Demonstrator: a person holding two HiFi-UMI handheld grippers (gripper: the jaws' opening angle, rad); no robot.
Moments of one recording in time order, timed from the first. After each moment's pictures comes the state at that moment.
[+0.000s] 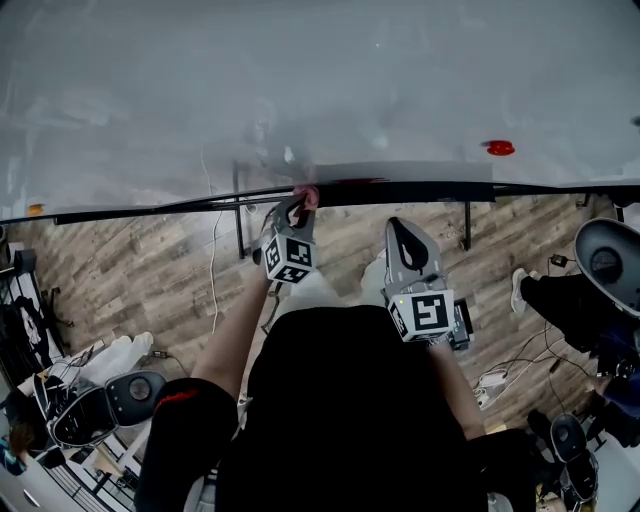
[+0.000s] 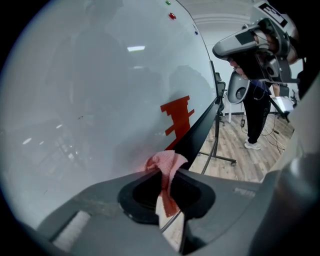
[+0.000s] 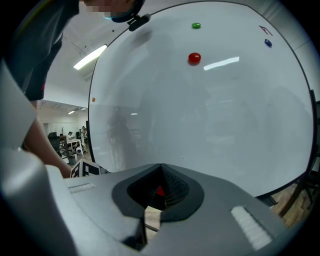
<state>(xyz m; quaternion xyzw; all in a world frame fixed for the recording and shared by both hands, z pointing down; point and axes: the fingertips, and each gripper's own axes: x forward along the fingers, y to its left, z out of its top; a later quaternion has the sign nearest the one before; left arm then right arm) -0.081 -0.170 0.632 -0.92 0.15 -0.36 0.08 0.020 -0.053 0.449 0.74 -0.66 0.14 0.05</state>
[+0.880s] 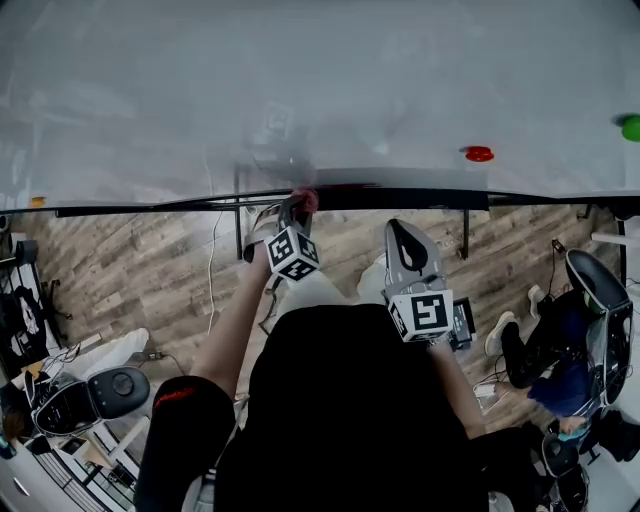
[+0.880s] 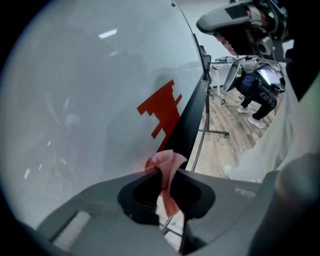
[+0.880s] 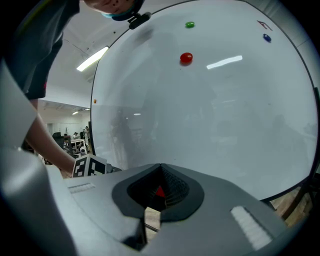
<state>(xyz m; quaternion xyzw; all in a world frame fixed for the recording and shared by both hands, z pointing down) -0.069 -0.165 0.643 -0.85 0.10 -0.49 0.17 0.043 -0.049 0.457 0.72 -0.68 0.14 0.05</state>
